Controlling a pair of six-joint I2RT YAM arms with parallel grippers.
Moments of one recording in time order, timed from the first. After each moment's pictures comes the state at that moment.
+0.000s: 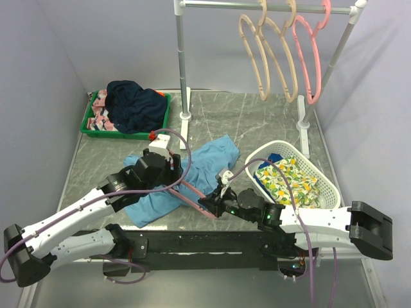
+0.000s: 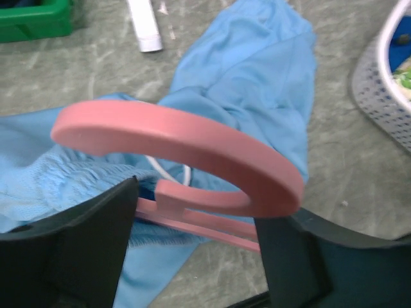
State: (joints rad) left arm -0.88 0.93 0.84 -0.47 -0.40 -0.47; right arm 1.19 1.03 0.33 0.51 0.13 0.36
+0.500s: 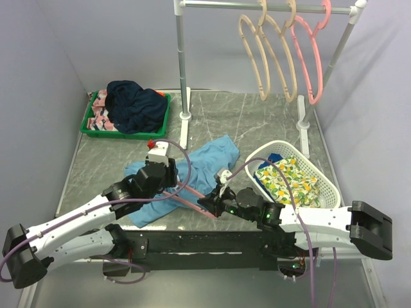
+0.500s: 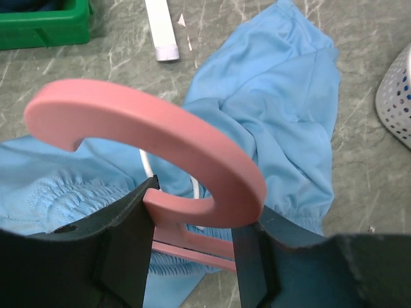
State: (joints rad) left arm -0.90 0.90 0.68 -0.29 -0.52 -0.45; right arm 1.19 1.04 0.35 0.48 0.11 0.36
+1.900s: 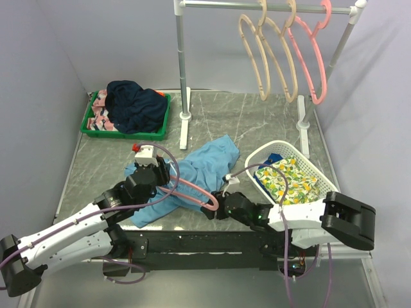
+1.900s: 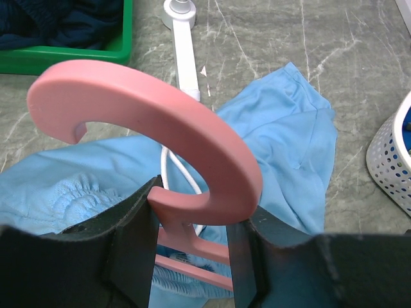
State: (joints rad) left arm -0.92 0.76 0.59 -0.18 -0.66 -0.47; right arm 1.16 1.24 0.28 0.41 0.28 0.86
